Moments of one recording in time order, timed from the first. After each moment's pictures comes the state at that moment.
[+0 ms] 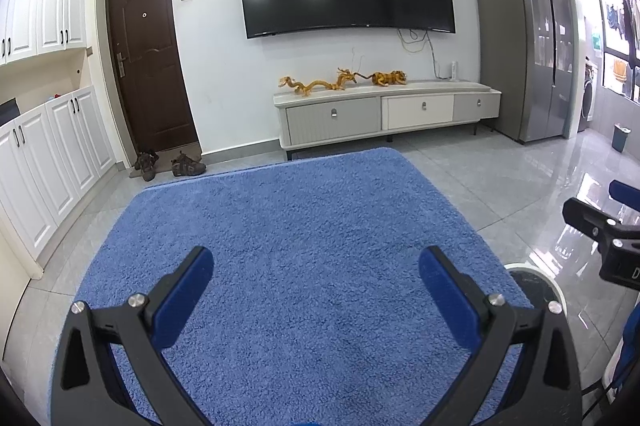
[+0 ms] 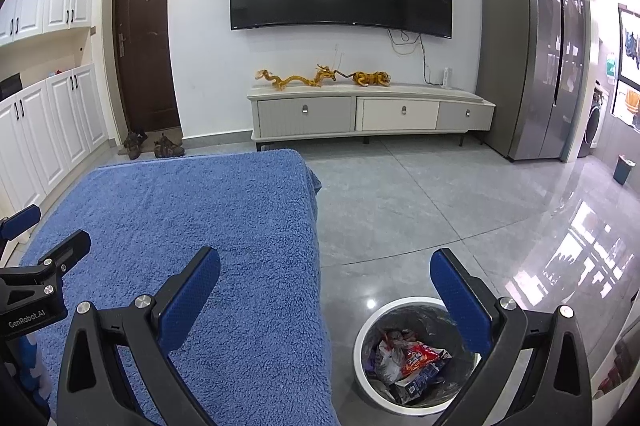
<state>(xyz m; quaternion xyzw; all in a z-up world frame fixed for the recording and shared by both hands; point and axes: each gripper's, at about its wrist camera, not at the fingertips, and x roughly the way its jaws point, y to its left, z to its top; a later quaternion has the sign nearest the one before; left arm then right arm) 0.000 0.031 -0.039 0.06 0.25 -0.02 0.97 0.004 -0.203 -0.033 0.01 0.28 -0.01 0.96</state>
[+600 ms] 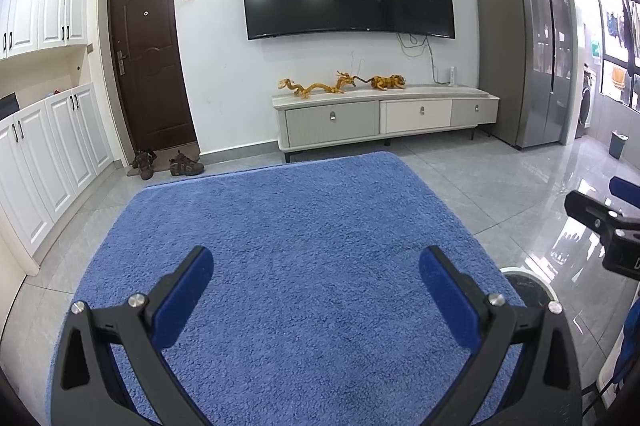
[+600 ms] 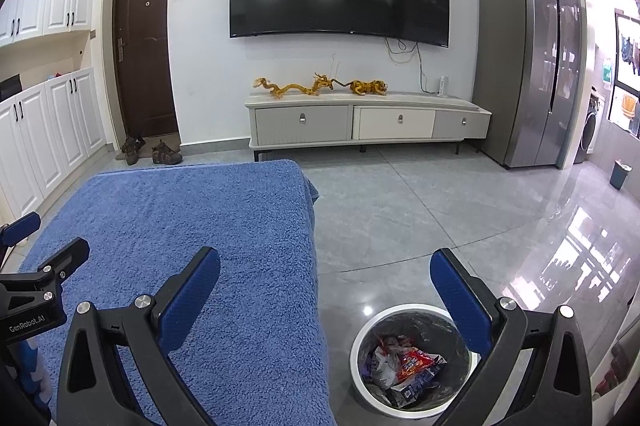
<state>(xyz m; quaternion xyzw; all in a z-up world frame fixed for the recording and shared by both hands) -0.006 0.038 -0.033 0.05 0.25 -0.02 0.97 0.001 -0.204 -0.022 0.01 0.26 -0.02 0.96</state>
